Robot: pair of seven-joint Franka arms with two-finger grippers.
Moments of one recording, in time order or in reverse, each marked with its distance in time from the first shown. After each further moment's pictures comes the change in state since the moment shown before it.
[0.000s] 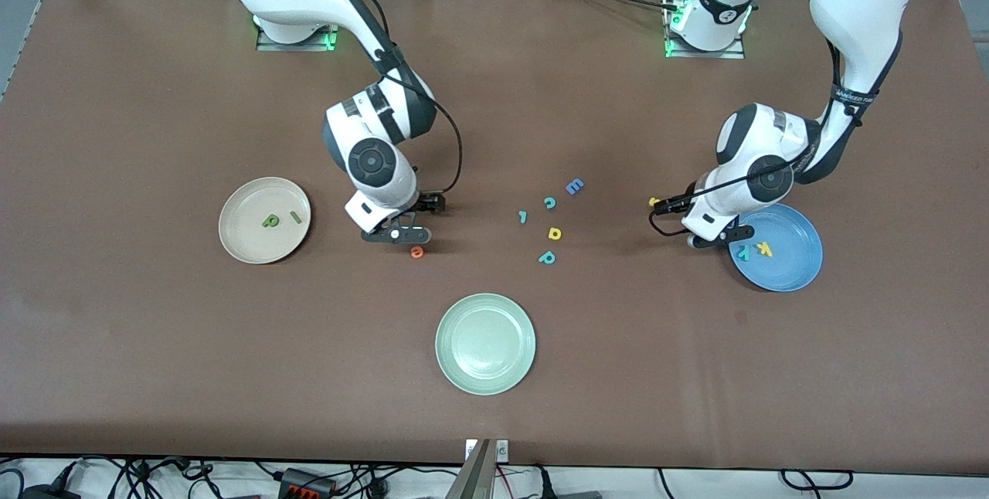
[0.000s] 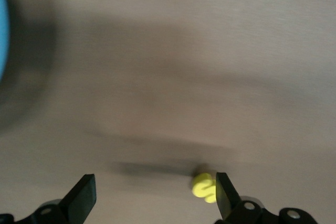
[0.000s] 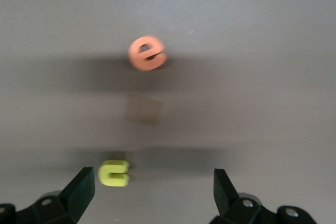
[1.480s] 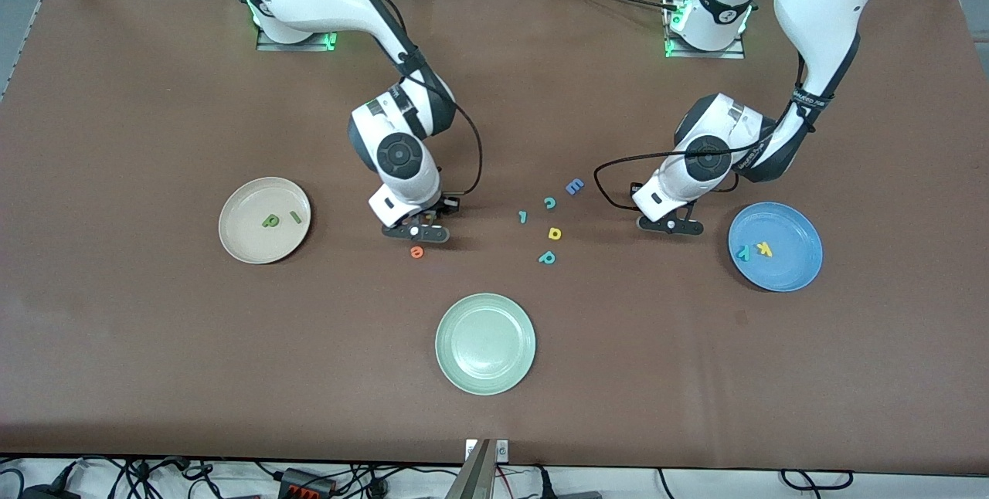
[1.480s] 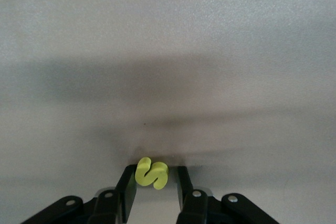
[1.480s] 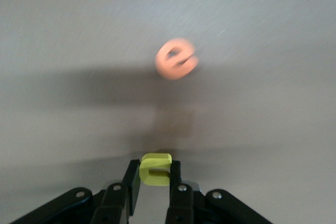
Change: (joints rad) left arm -0.107 0.013 -0.004 -0.024 0.146 0.044 0.092; right arm 0.017 0.031 -0.023 0.031 0.000 0.042 0.084
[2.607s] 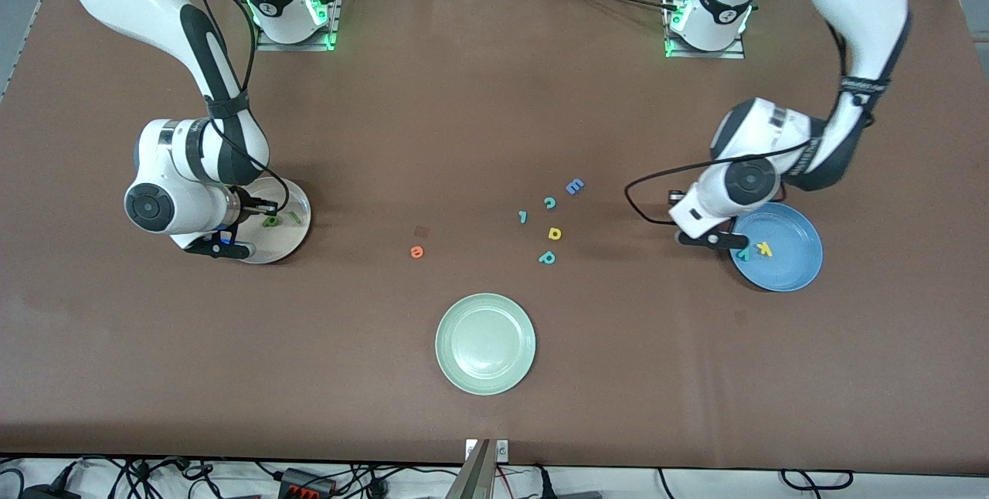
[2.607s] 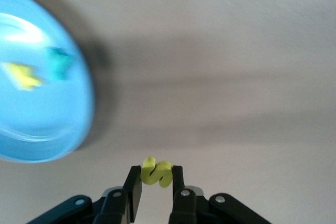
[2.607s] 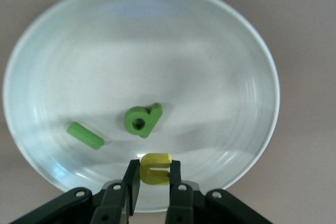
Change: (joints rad) left arm 0.098 -0.075 0.011 0.229 0.001 -0.415 0.149; right arm -0.375 -0.176 -0.167 -0.243 -0.004 -0.232 -0.540
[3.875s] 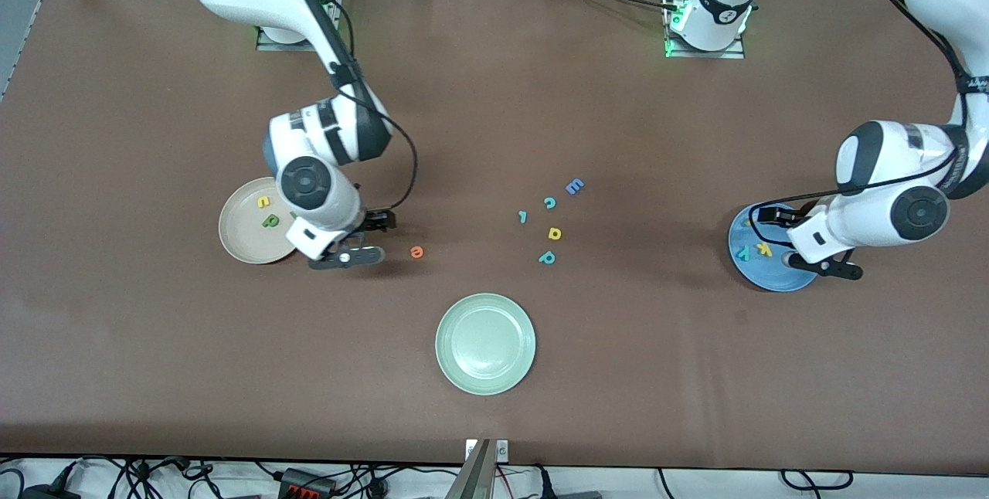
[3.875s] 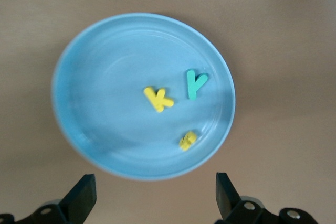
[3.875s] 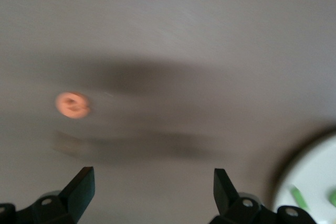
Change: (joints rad) left arm 0.255 0.043 -0.018 0.145 0.001 -0.080 0.358; right arm 0.361 0.129 0.030 0.293 0.004 0.118 0.112
